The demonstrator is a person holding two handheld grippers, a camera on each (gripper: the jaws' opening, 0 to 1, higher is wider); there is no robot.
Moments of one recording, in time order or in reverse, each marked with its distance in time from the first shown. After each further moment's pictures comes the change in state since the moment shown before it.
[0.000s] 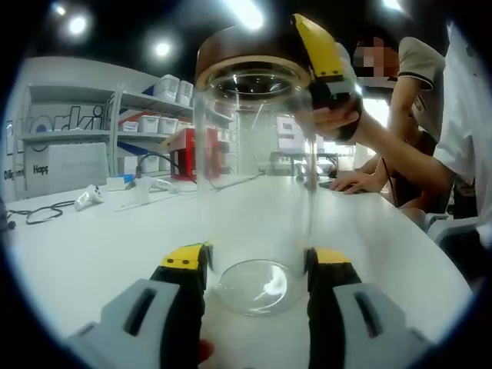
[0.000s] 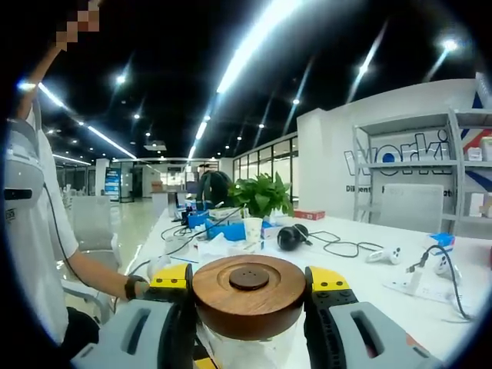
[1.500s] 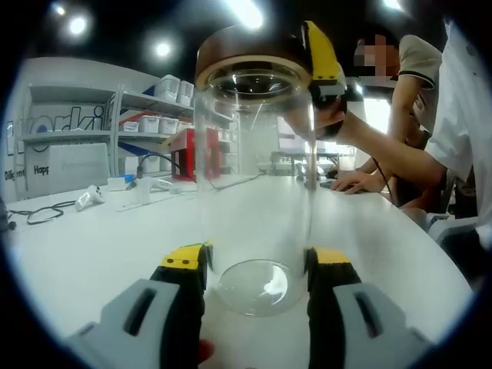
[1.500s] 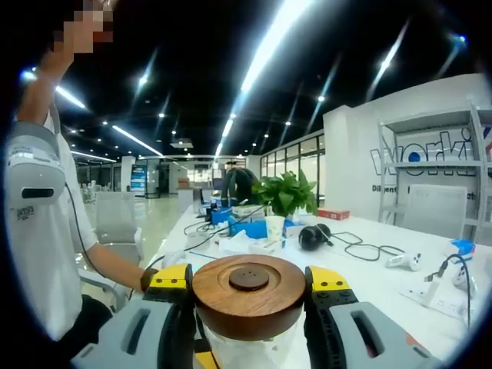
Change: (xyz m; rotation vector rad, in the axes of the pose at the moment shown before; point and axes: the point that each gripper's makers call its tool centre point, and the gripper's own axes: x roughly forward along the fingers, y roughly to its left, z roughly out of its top) left arm -0.001 0.002 0.000 0.001 -0.001 0.005; right arm 0.004 0.003 -0.002 -0.016 0.015 0.169
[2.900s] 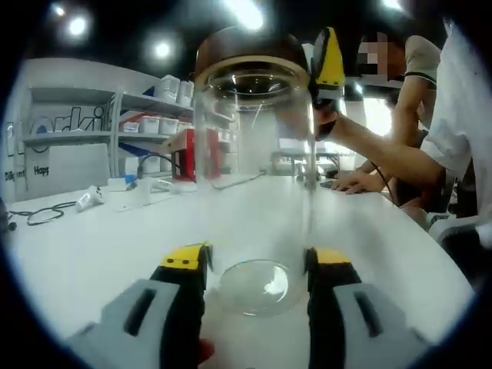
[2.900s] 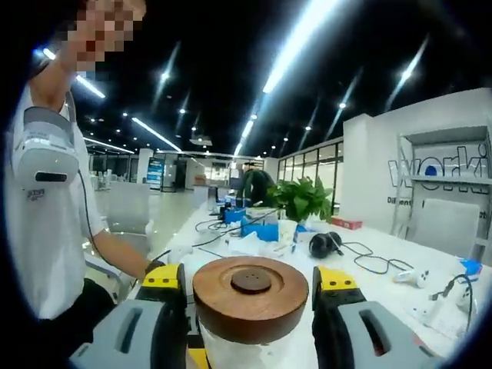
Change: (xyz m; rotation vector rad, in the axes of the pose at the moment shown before) left arm 0.001 0.000 0.000 0.004 0.000 0.002; right arm 0.003 0.001 -0.001 -0.070 -0.015 0.102
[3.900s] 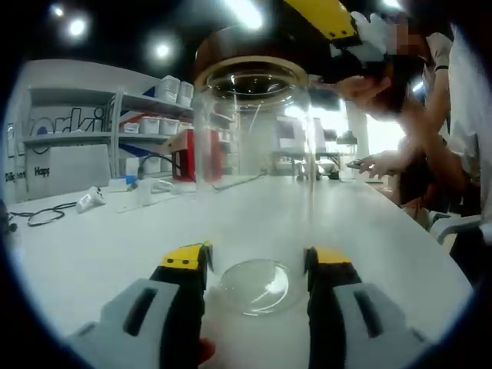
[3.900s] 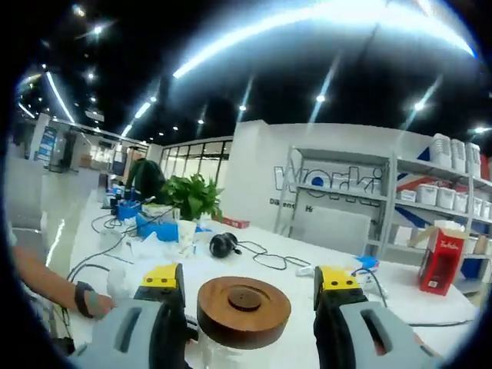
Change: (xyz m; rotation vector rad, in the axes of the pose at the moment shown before) left arm -0.001 0.000 0.001 0.005 -0.001 0.003; right arm -0.022 0.002 0.034 -0.012 0.015 -0.560
